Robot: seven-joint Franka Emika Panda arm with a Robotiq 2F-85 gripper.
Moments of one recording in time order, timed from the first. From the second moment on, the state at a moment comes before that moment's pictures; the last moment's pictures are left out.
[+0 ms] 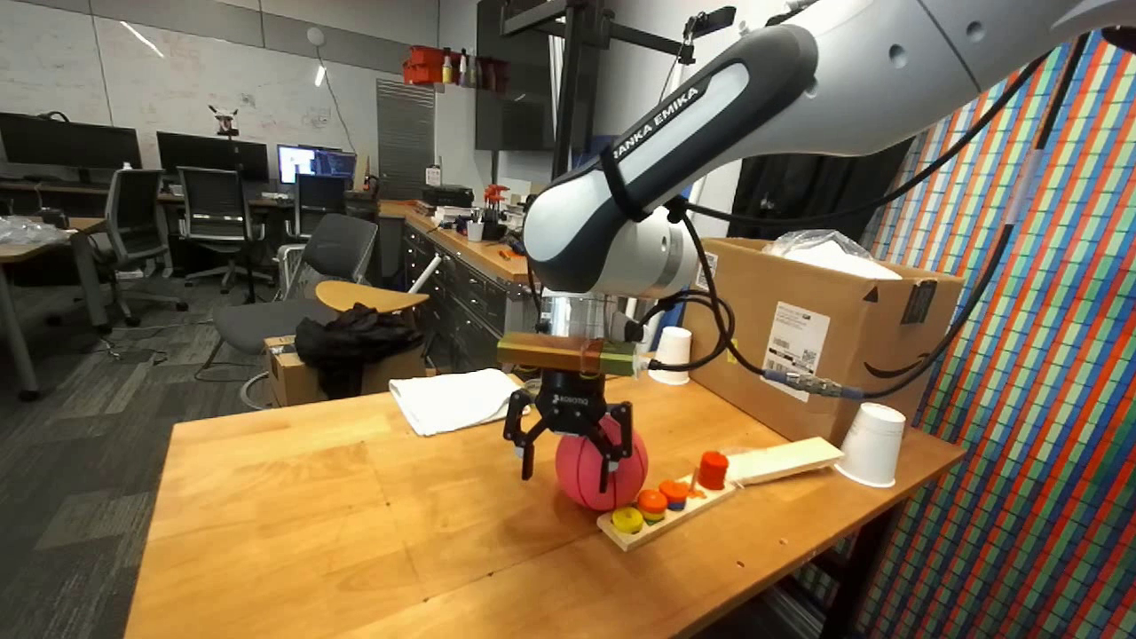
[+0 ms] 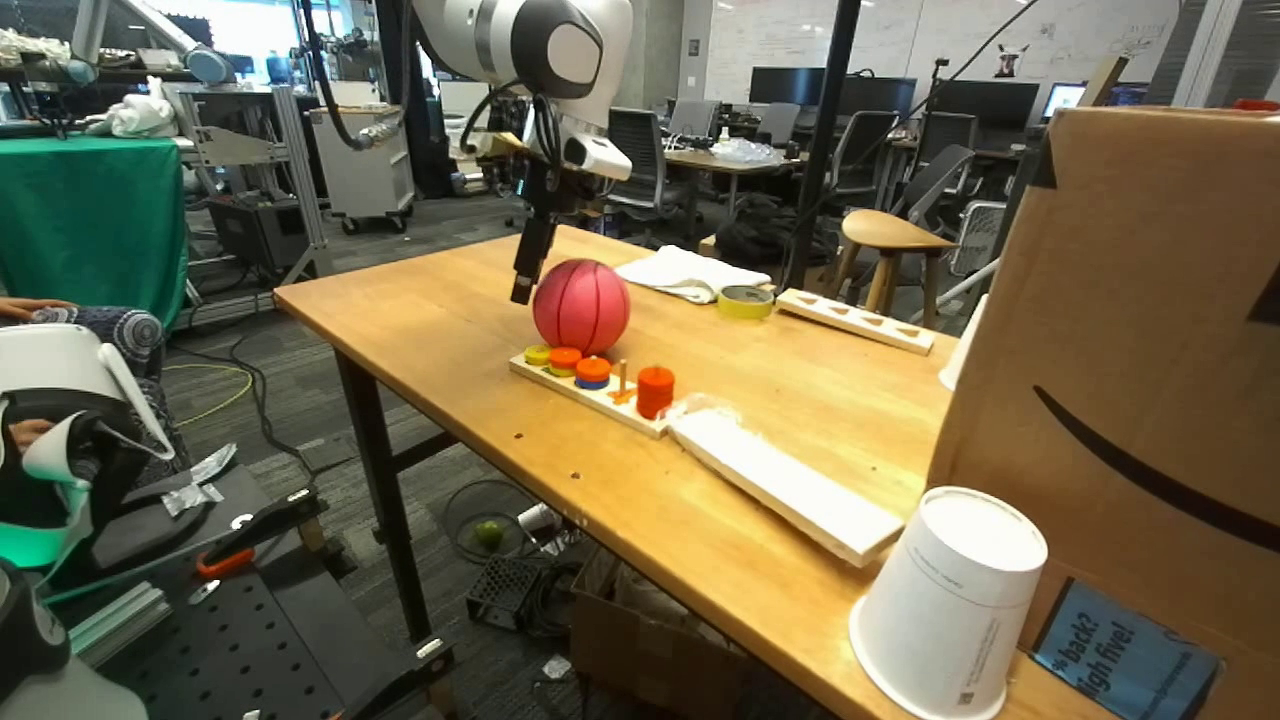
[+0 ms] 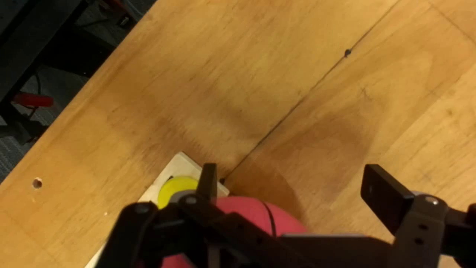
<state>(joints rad) 0.12 0.27 0.11 -2.05 0.16 2.10 0.93</state>
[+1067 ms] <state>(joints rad) -0.10 0.13 -0.25 -2.00 -0.31 2.17 0.97</state>
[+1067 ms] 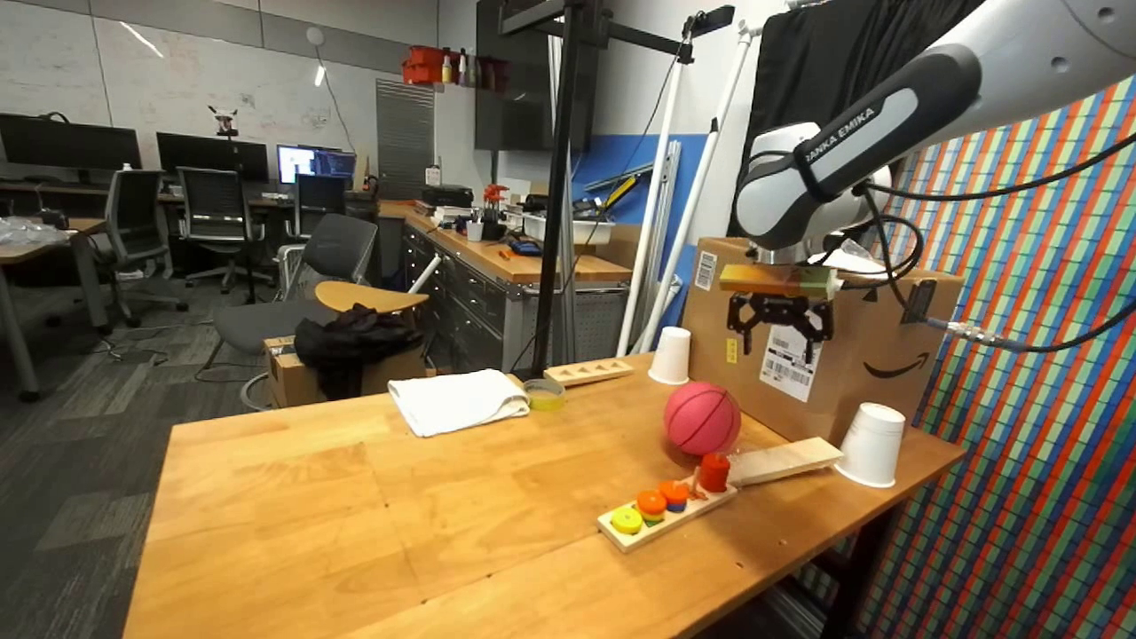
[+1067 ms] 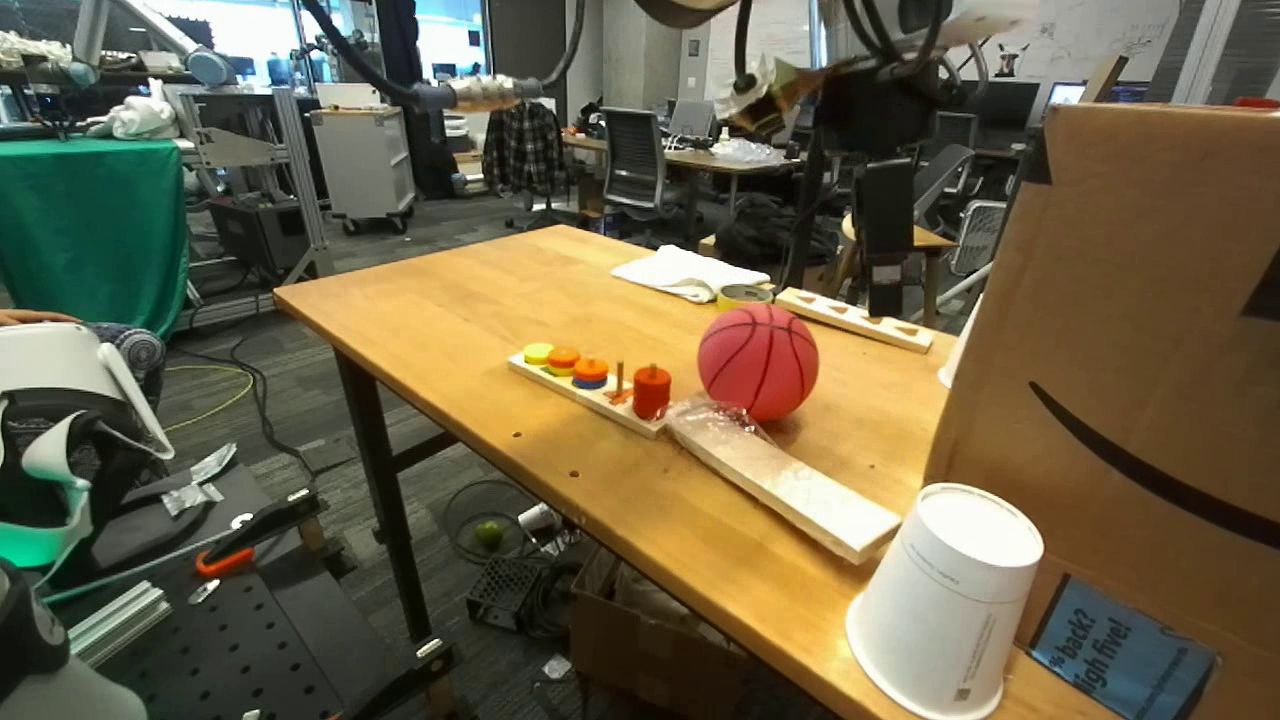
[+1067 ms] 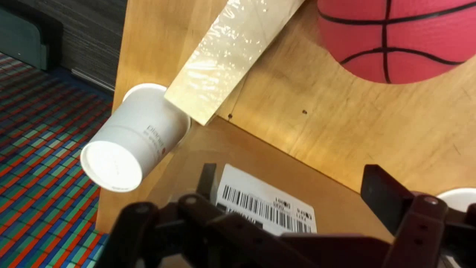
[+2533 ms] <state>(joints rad) -0.06 -0.19 0.00 -2.42 -0.15 2.21 0.86</state>
